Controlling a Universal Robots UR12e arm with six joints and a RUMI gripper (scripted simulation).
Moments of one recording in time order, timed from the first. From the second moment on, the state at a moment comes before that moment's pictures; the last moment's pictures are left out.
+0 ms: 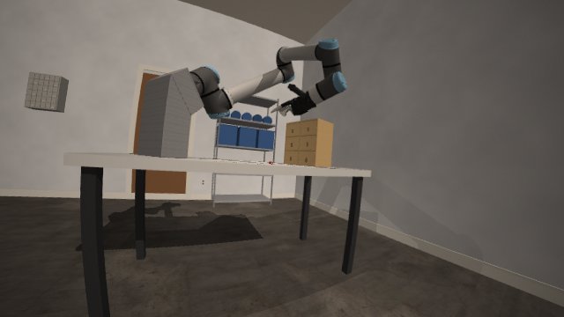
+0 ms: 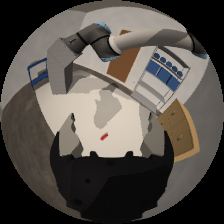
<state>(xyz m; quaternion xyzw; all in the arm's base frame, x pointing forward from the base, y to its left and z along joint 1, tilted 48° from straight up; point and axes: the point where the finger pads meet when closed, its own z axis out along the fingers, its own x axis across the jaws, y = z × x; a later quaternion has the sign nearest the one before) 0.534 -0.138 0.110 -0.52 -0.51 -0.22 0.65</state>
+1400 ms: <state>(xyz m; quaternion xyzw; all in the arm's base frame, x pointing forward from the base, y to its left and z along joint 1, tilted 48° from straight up) 0.512 -0.148 0.253 -0.91 -0.09 -0.27 0.31</state>
